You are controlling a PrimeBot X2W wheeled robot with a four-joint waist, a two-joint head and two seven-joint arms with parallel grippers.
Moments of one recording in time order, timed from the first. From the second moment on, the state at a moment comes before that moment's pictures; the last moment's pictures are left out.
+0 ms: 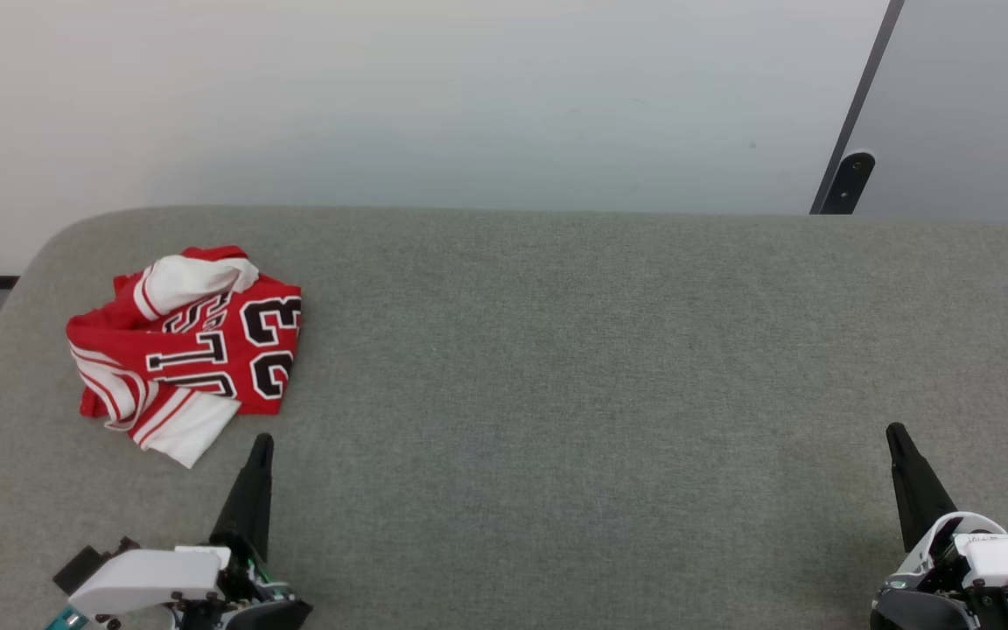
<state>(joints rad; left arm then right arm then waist) -0.11 0.05 0.11 0.25 -1.61 -0.13 0.11 -0.11 -0.05 -0.11 0.25 1.61 0.13 0.11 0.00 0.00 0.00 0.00</state>
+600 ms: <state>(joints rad) -0.11 0.05 0.11 0.25 -1.61 -0.13 0.11 -0.11 -0.05 -0.11 0.25 1.61 0.13 0.11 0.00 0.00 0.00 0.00</state>
